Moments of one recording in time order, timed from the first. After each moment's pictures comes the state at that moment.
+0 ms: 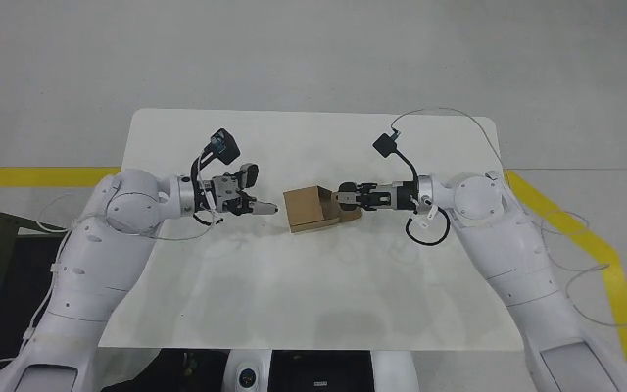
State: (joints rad) left arm 0.96 -0.96 -1.23 -1.47 0.32 -0.80 -0.90; right arm -0.79 -1.15 1.04 -1.30 0.11 -0.45 1.13
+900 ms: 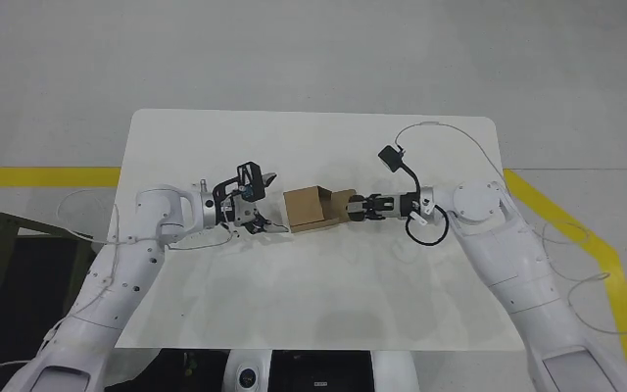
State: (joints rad) left arm 0.98 -1.00 -1.12 -1.42 1.27 -1.00 -0.07; right arm -0.84 -1.13 1.05 -1.28 0.12 -0.13 1.16
